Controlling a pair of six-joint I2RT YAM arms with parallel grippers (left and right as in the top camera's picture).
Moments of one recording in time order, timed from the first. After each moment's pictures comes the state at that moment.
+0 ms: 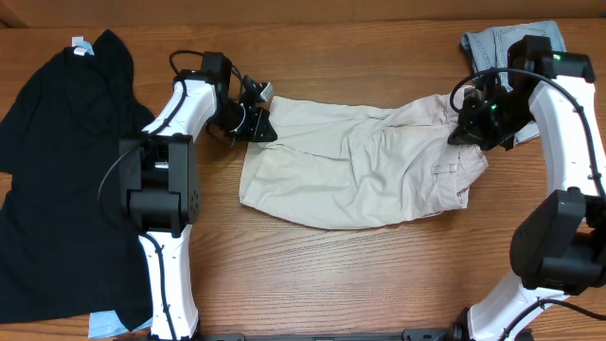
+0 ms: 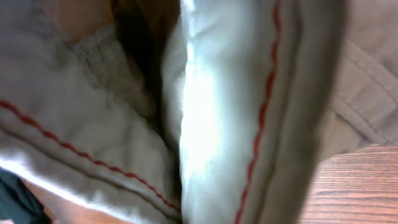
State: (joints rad) left arm -0.10 2.36 1.79 -0.91 0.67 0.21; right arm -0.15 1.92 1.73 -1.37 -0.33 0.11
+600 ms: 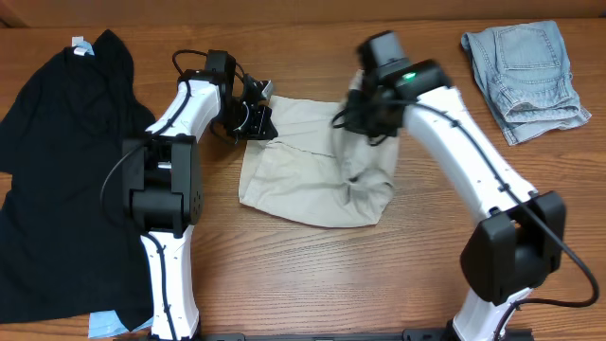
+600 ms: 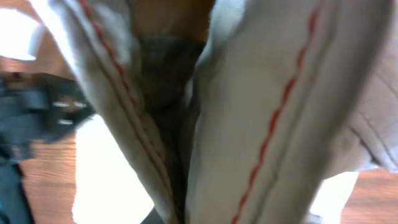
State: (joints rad) left arm -0.12 2.36 1.79 -0.88 0.63 0.12; right arm 0.41 1.92 1.73 -1.02 -0.10 0.58
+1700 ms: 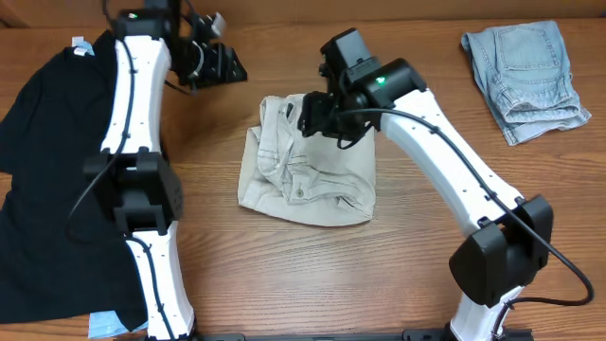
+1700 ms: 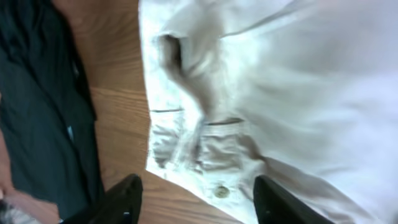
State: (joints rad) left arm 0.02 2.37 2.40 -1.31 0.55 0.00; right arm 0.50 1.94 1.84 -1.07 -0.27 0.55
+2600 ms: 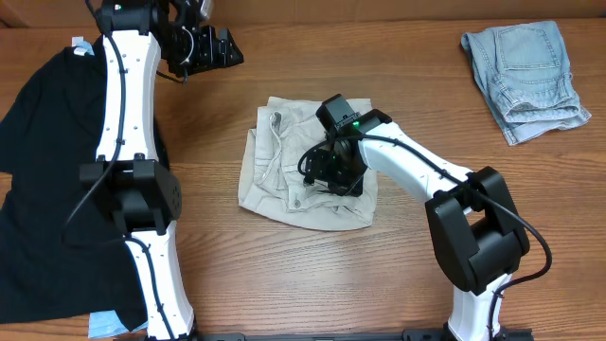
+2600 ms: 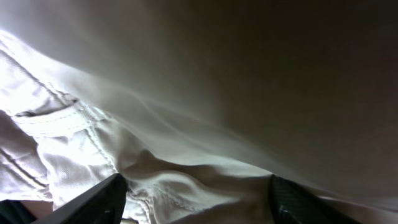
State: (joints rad) left arm 0.03 2.37 2.50 -1.33 0.51 -0.05; right arm 0.53 2.03 1.43 -0.88 -0.32 0.69
